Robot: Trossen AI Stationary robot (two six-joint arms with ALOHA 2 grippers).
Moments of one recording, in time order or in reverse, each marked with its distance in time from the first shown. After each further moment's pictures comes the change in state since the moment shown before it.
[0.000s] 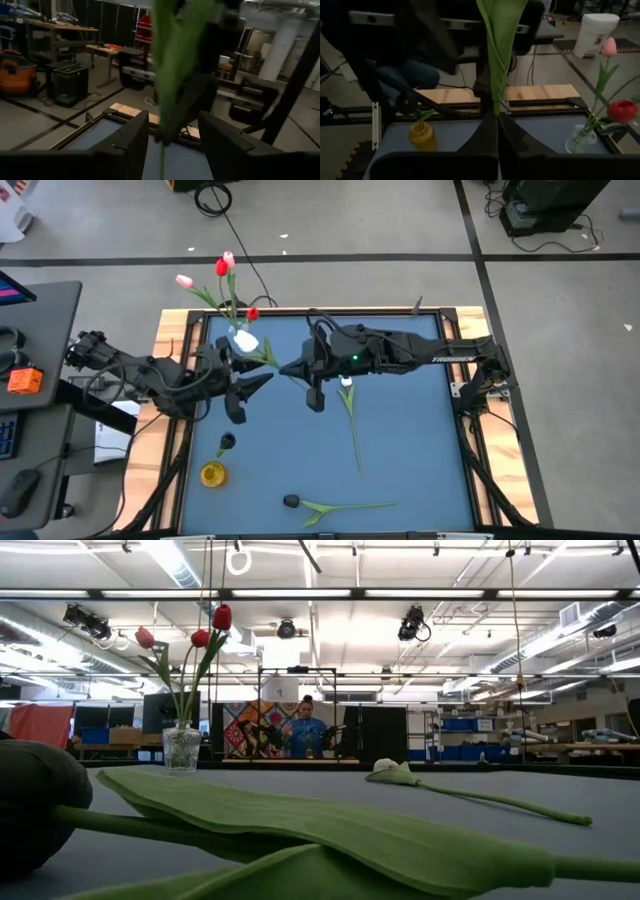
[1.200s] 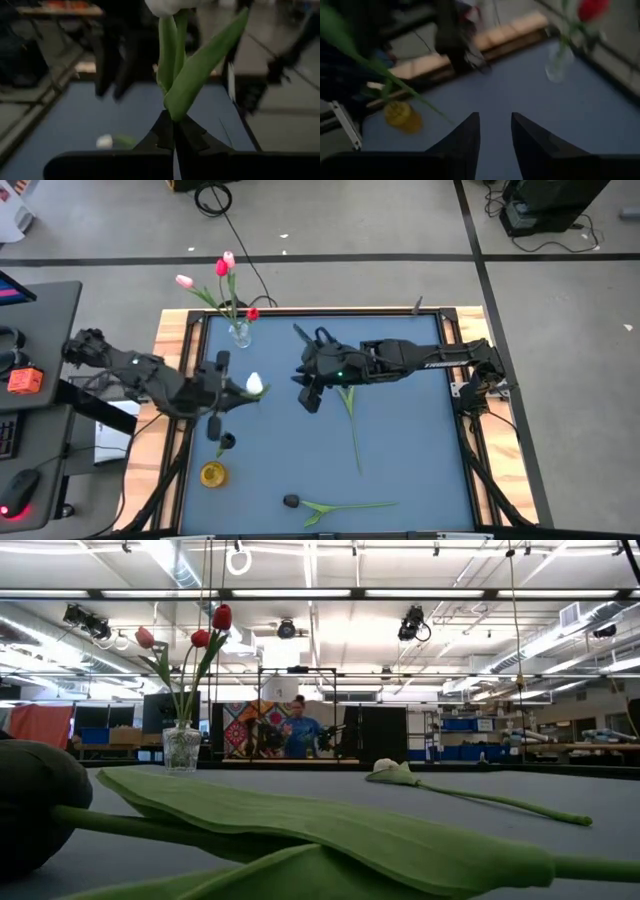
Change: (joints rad) left arm -0.029 -0.084 0.000 -0.399 0.274 0.026; right arm 0.025 0.041 0.000 -0.235 0.178 0.358
